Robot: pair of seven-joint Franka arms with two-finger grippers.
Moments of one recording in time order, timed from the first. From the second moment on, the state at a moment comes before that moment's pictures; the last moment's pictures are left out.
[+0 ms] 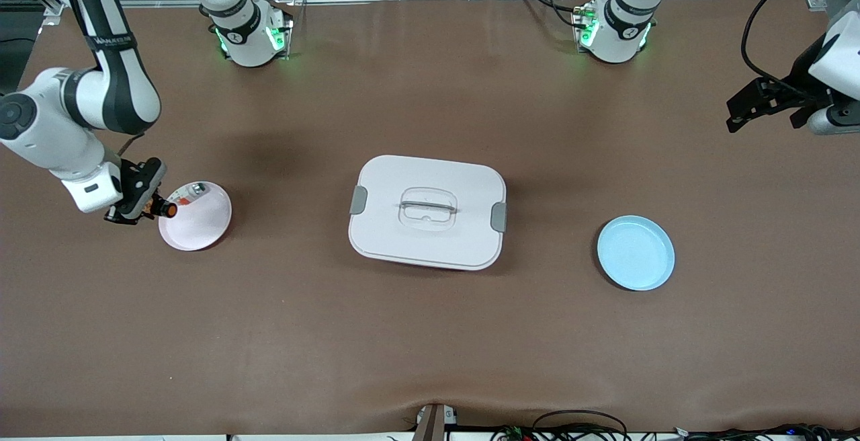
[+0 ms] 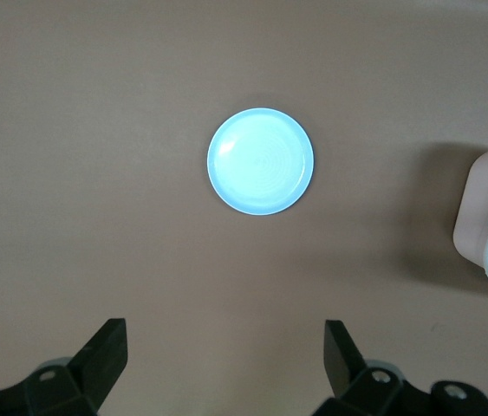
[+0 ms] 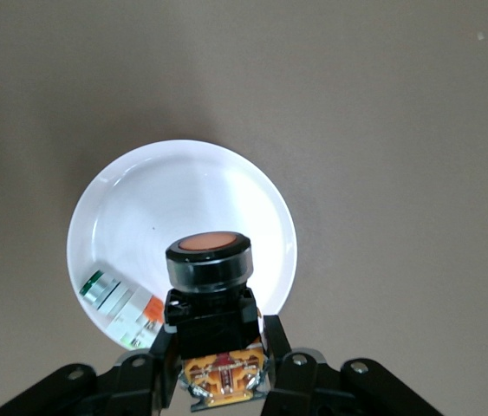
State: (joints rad) left arm 0.02 -0.06 -0.10 -1.60 0.03 1.57 -0.13; right arm -0.17 0.16 0.01 -2.25 -0.04 2.50 -1.41
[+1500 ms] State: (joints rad) left arm 0.01 -0.06 -0.11 -1.62 0.03 1.57 -0.12; right arm -0.17 0.38 0.02 -2.30 -0.04 2.70 -1.48
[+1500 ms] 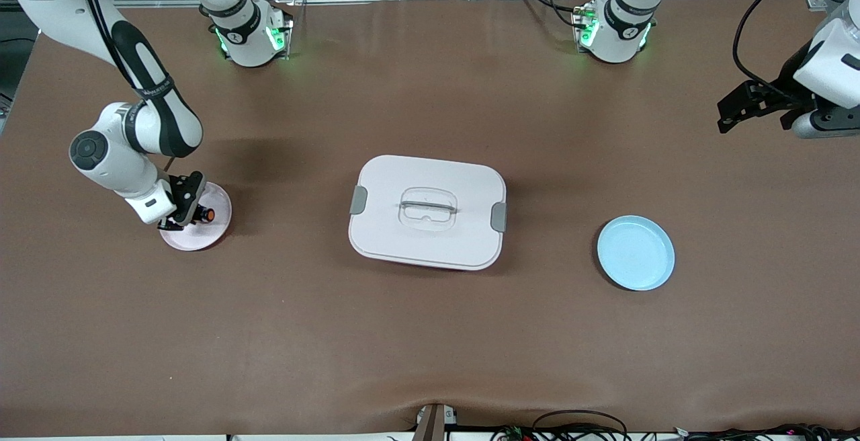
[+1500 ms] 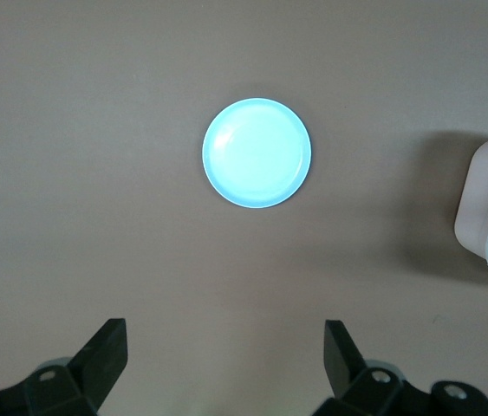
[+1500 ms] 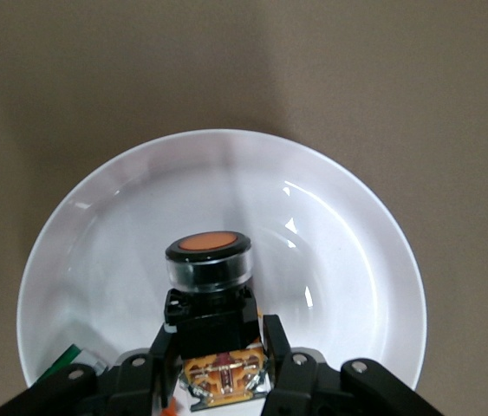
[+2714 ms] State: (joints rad) left arm 0.02 -0.06 -0.12 -1.63 0.03 1.57 -0.08; right arm -0.17 0.40 0.01 -2.27 -0.04 2.73 -1.48
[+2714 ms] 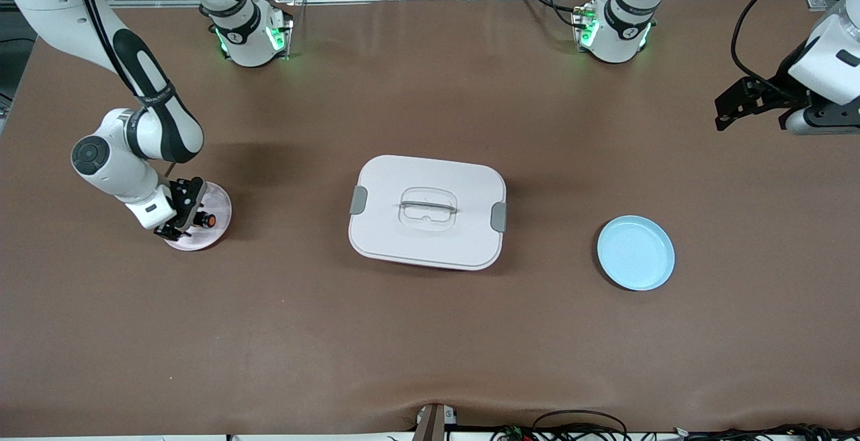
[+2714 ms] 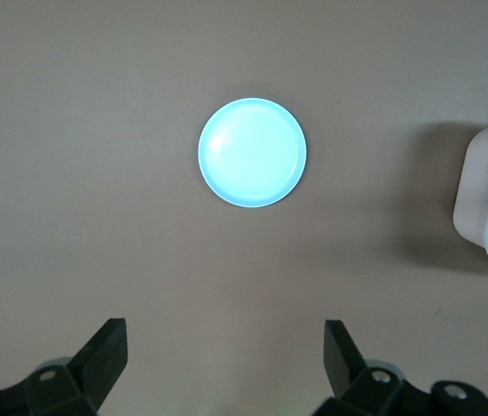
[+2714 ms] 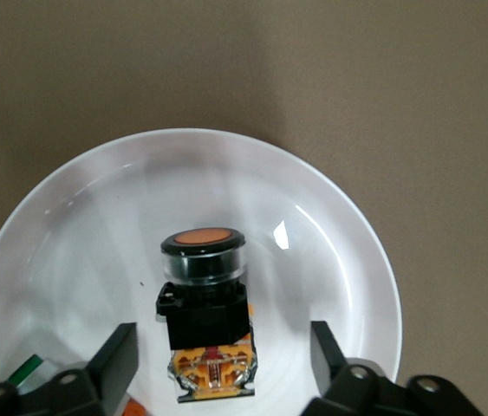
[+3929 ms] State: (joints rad) left arm 0.03 -0.07 -0.12 -1.62 0.03 1.57 -0.08; right arm -0.15 0.23 0.03 -2.17 -0.04 2.26 -1.14
